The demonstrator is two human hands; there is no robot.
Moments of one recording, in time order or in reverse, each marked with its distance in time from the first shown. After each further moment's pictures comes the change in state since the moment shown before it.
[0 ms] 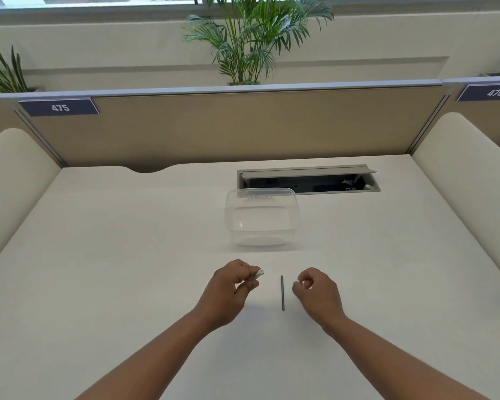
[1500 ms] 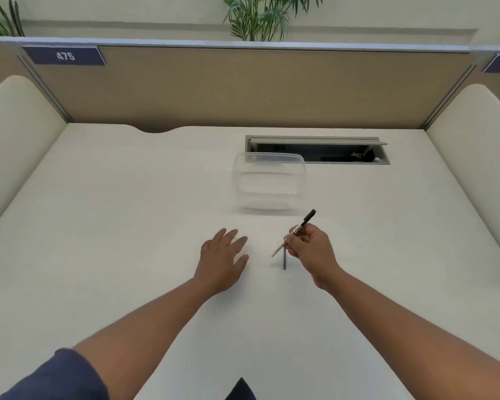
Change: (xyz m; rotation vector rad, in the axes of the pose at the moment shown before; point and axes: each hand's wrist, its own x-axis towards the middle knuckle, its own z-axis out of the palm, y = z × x) left_hand -0.025 -0.076 0.018 0.684 -0.089 -0.158; right_hand -0.009 -0.024 0.004 0.522 -0.168 0.031
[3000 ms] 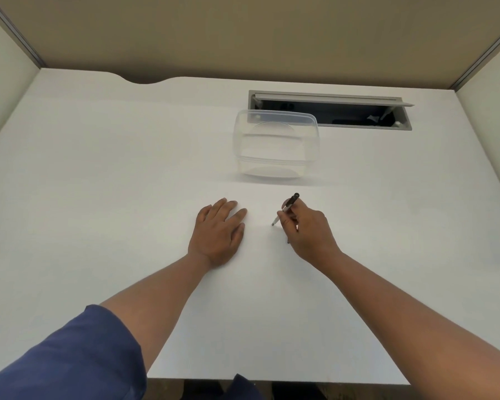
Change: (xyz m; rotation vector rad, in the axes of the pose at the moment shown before) left_hand 0.010 -0.024 0.032 0.081 0.181 0.097; right_hand 0.008 0.023 0.014 -0.711 -0.097 -0.511
